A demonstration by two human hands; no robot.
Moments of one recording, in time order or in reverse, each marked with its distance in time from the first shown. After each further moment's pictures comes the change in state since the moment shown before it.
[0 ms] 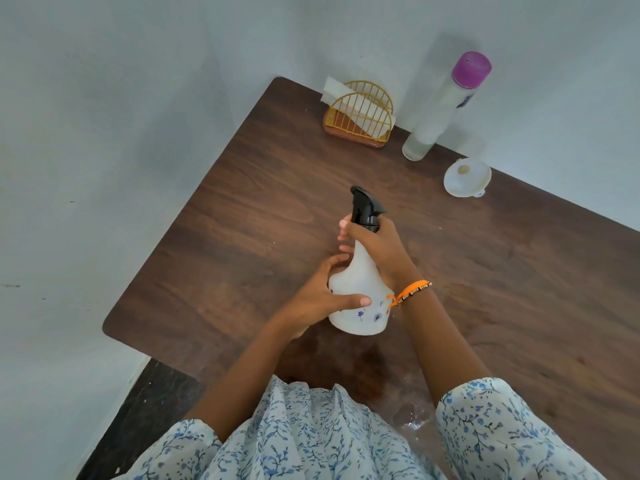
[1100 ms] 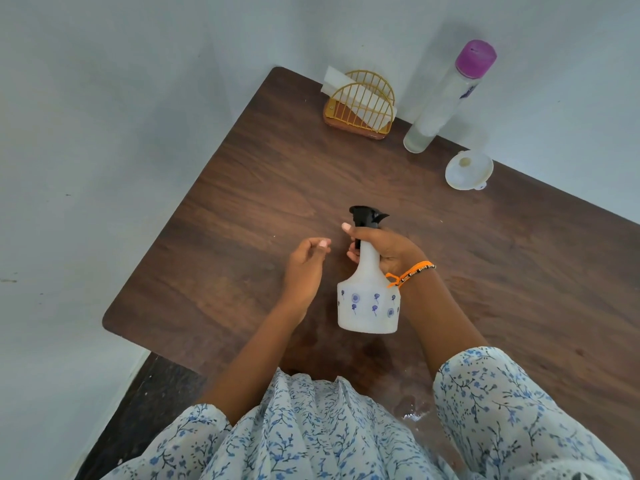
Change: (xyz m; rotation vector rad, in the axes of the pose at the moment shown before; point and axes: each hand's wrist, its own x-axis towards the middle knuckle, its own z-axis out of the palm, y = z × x) left_hand 0.018 0.001 -0.004 0.008 0.528 0.053; right_hand 0.018 0.011 -0.011 0.157 0.025 0.500
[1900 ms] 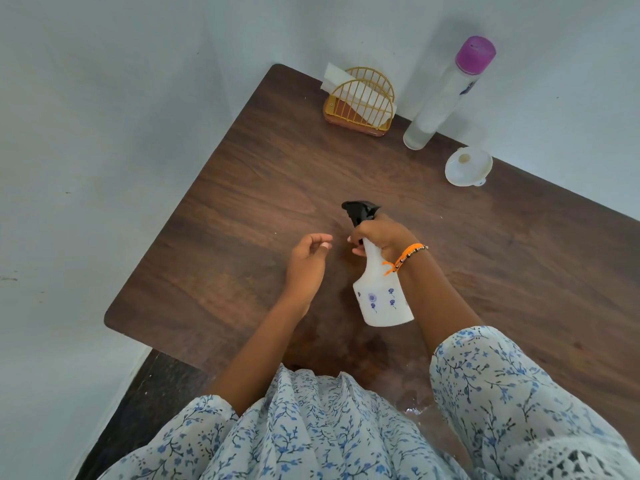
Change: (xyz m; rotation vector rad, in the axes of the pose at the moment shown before) left_hand 0.003 0.000 0.002 -0.010 0.014 -0.034; right_hand -0.001 -0.015 0.007 -0.394 0.089 -0.074
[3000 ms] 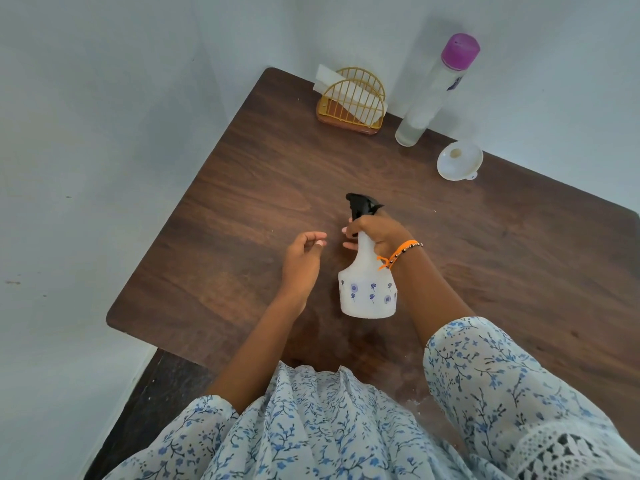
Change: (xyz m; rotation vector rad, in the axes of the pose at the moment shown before) left_hand -0.006 -0.003 -0.003 -0.011 0.016 0.022; right_hand 0.006 0.010 0.001 0.202 -0.042 -0.025
